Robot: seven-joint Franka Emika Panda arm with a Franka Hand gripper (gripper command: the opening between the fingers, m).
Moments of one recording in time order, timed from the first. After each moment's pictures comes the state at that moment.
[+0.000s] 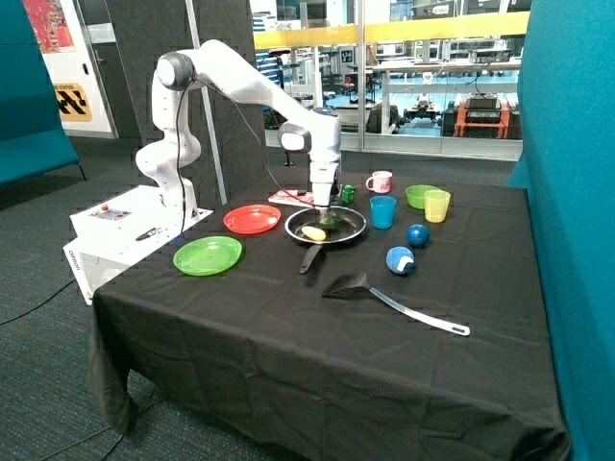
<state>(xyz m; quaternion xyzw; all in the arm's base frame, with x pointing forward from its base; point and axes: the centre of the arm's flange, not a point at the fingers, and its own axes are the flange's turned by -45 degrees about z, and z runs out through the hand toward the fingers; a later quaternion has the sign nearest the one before) 0.607 -0.006 0.327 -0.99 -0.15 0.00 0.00</state>
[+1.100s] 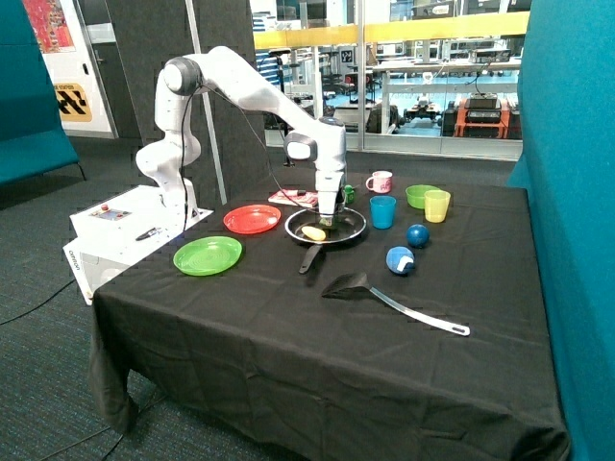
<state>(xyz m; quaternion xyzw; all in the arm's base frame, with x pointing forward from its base) 0.620 0.000 0.302 -0.99 -0.15 0.00 0.00</state>
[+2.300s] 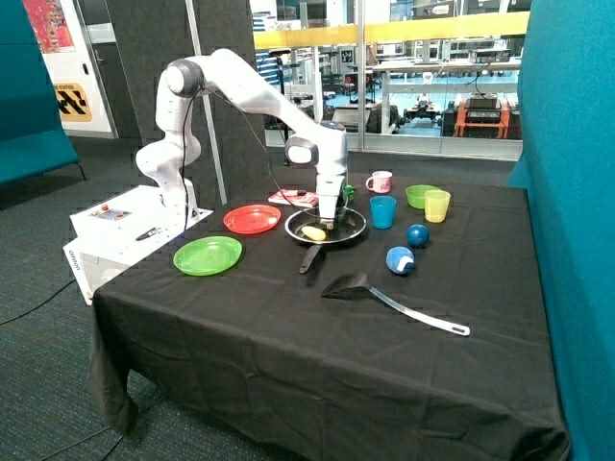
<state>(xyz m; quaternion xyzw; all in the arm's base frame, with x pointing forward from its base) 0.626 -0.006 0.293 -0.99 -0.14 0.00 0.00</state>
